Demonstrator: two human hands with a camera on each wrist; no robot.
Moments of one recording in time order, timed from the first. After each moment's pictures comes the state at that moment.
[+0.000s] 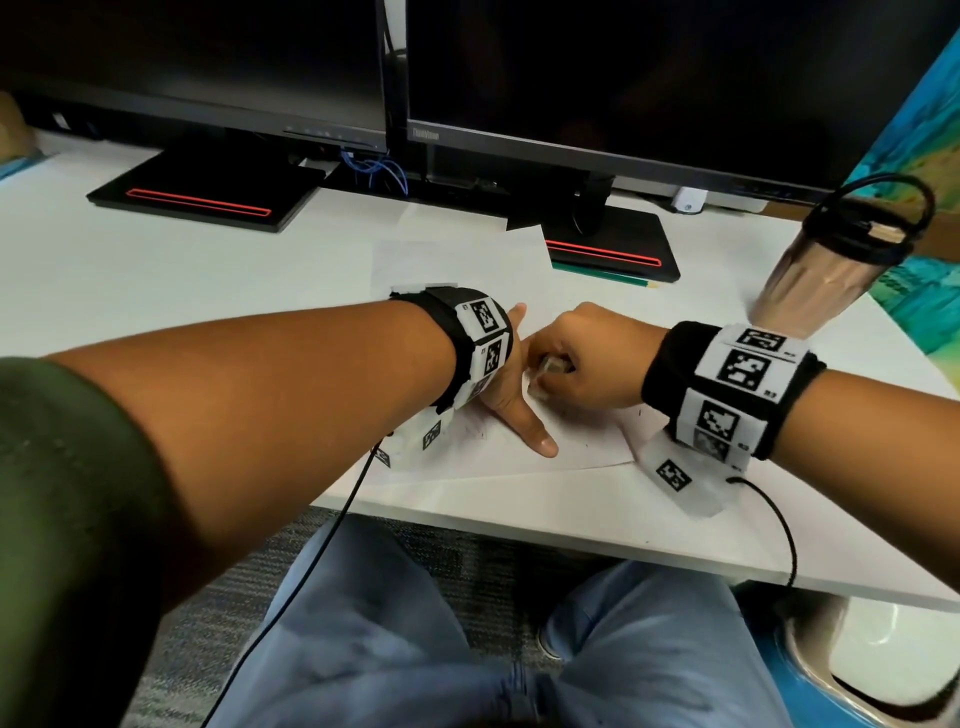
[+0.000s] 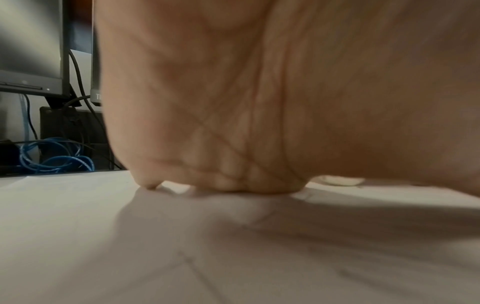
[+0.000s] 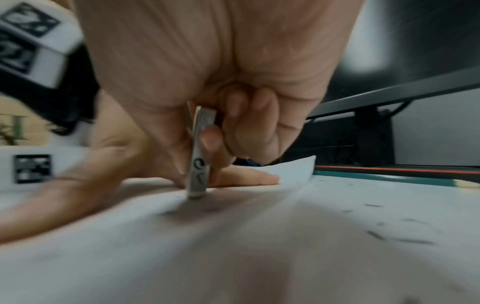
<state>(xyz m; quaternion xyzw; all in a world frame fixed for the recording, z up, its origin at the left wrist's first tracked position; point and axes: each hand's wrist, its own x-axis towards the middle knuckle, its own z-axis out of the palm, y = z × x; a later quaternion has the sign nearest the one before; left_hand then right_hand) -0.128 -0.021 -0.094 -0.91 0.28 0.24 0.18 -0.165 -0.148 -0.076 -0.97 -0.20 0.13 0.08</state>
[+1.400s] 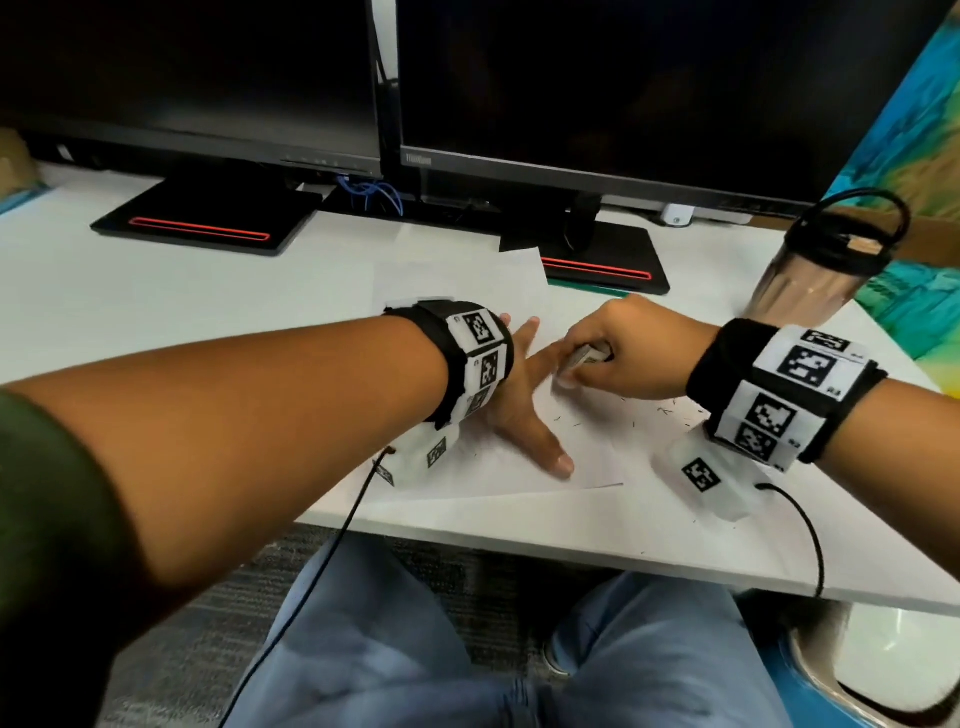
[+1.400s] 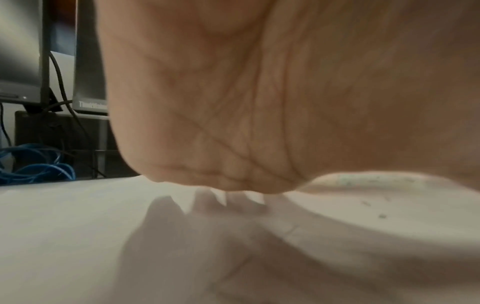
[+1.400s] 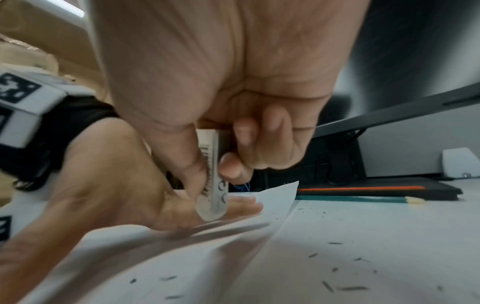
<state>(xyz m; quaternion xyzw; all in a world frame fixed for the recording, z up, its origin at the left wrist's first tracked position) -0.125 -0.022 -0.096 -0.91 0.31 0.24 0.12 -0.168 -0.178 -0.057 -0.98 -0.19 0.06 0.09</state>
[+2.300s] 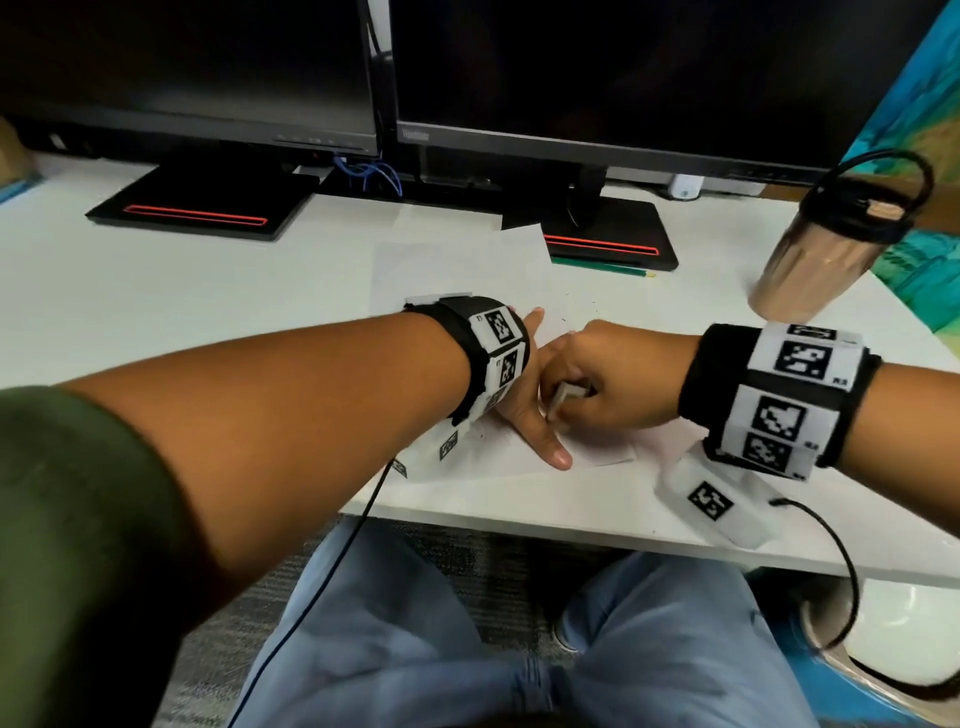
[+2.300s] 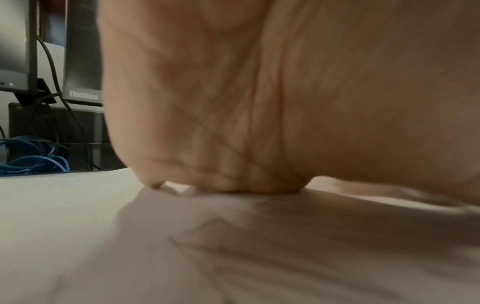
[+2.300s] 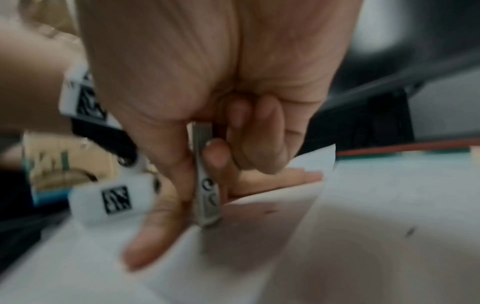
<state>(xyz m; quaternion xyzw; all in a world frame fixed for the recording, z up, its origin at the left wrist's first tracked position) -0.137 -0.031 -0.094 -0.90 0.32 0.23 0.19 -0.180 -0.161 -0.076 -0.95 -0.26 0.16 0.08</state>
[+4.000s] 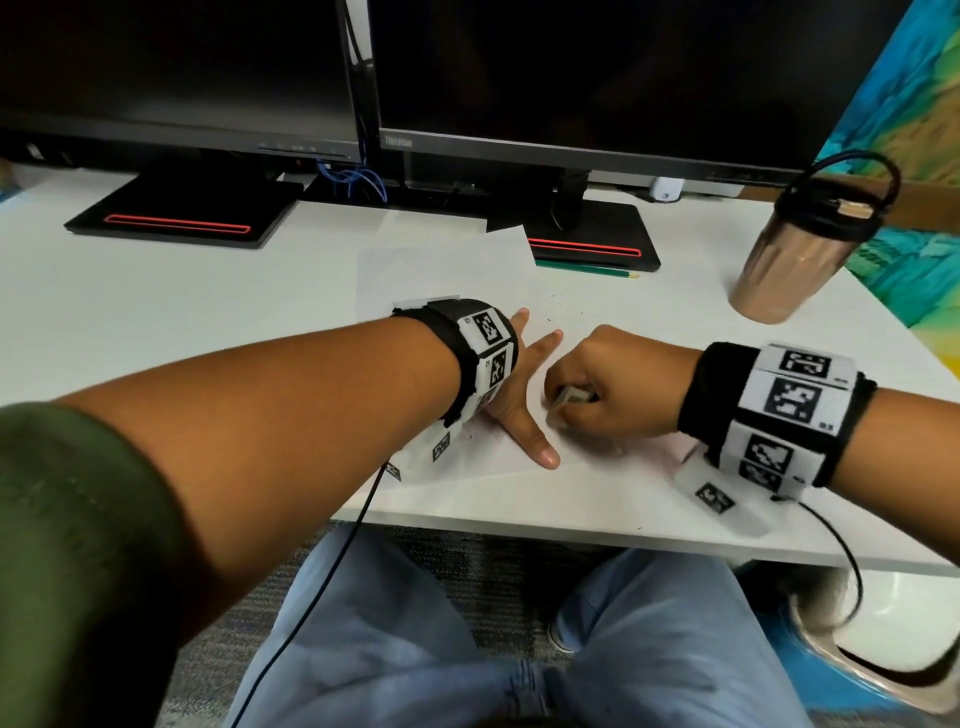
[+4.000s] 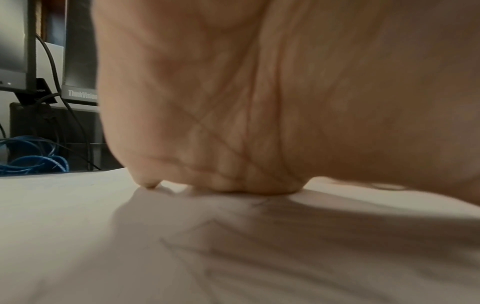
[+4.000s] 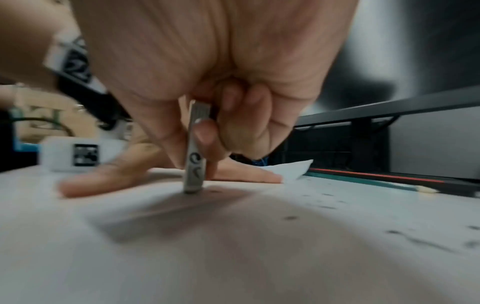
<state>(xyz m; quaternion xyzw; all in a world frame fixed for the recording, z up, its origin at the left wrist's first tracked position) -0.129 -0.032 -0.102 -0.91 0.32 0.22 0.17 -0.201 -0.168 -0.071 -0.96 -0.24 0.13 0.12</state>
